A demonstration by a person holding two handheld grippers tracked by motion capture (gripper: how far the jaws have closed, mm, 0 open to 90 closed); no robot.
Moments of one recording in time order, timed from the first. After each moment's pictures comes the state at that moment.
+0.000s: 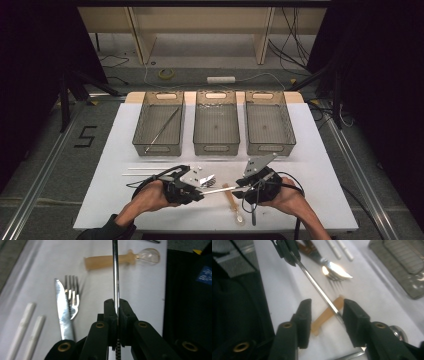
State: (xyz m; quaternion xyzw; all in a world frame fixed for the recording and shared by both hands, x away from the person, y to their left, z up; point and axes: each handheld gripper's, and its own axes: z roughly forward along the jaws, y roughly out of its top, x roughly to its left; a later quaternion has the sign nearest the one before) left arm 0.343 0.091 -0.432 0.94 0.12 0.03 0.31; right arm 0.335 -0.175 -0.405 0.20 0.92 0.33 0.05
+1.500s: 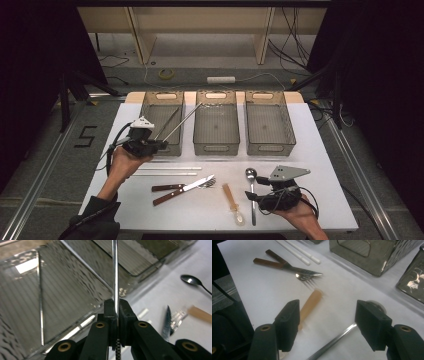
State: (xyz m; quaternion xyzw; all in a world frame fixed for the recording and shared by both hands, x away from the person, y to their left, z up) left arm 0.429 0.195 -0.395 0.81 0.41 0.12 0.39; right arm 0.312 -0.223 -0.434 0.32 0.84 0.42 0.10
